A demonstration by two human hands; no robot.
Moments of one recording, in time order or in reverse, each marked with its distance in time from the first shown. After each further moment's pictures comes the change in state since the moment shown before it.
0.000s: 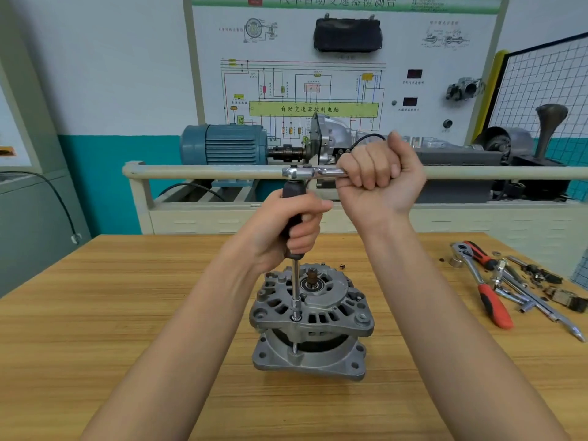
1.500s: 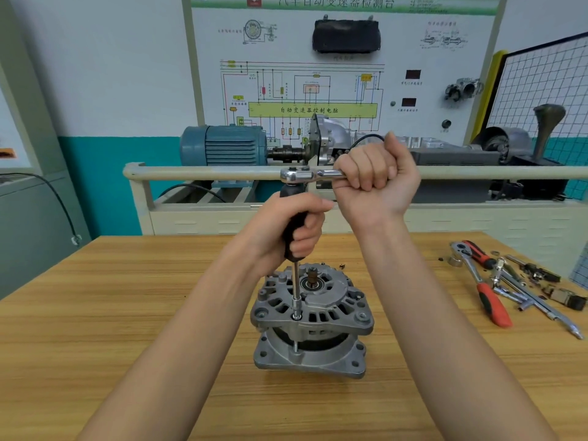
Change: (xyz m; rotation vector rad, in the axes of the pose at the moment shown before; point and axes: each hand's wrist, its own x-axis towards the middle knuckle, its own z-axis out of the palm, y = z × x) left_hand -0.006 0.005 0.005 0.030 0.009 -0.049; right_hand -0.002 0.003 0.003 0.066 -0.022 0.031
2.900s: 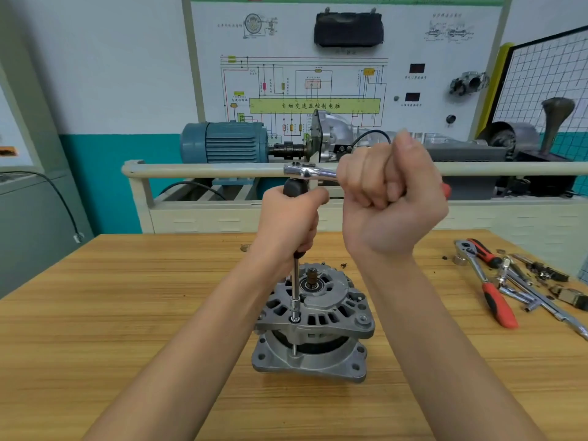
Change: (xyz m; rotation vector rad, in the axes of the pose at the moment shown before) left_hand 0.016 -0.010 0.018 0.124 0.464 0.107; right_hand -0.028 0.016 0.013 -0.614 -0.272 -0.438
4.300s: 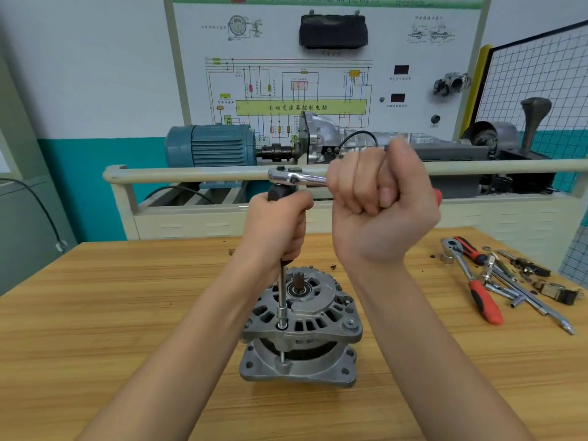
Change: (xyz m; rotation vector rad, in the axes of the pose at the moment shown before) left_hand -0.002 0.001 0.000 -0.033 -0.067 -0.015; right_hand -0.004 -0.006 -0.002 0.056 0.038 0.040
